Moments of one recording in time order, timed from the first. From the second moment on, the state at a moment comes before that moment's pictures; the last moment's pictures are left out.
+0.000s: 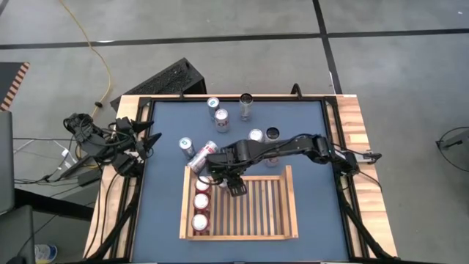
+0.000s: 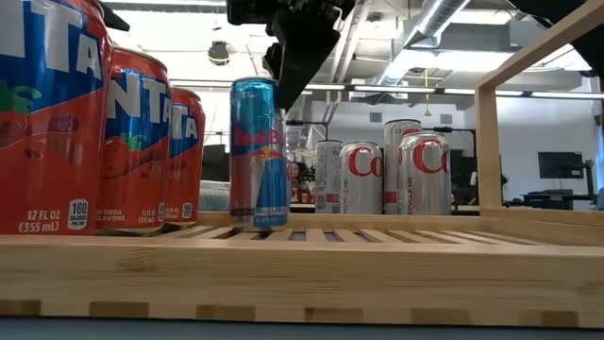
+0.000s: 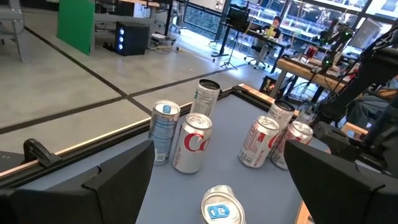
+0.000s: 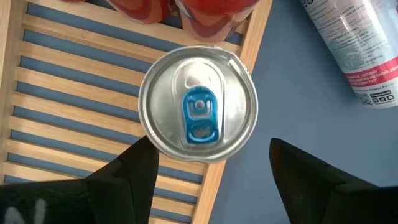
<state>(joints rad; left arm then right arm) -0.67 0.14 0.57 -0.64 -1.24 -0.48 0.13 2.28 2.28 -1.30 0.00 -0.13</state>
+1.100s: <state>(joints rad) -0.67 0.14 0.57 -0.65 -1.24 -0.48 0.13 2.28 2.28 -1.20 -0.03 -0.22</state>
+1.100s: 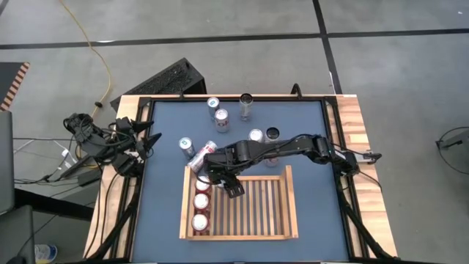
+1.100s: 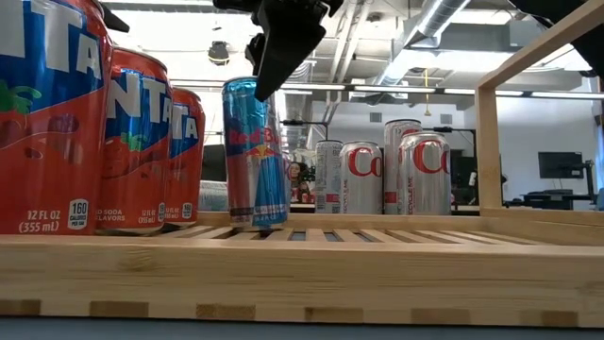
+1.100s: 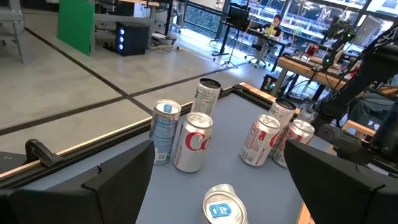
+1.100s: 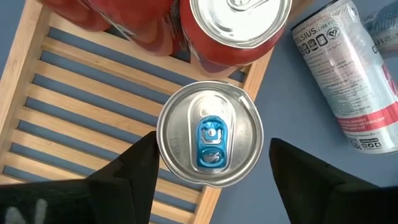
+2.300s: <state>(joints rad) -0.67 0.14 0.57 -0.66 -1.24 -0.49 0.12 2.29 2.30 -1.18 -0.07 -0.24</state>
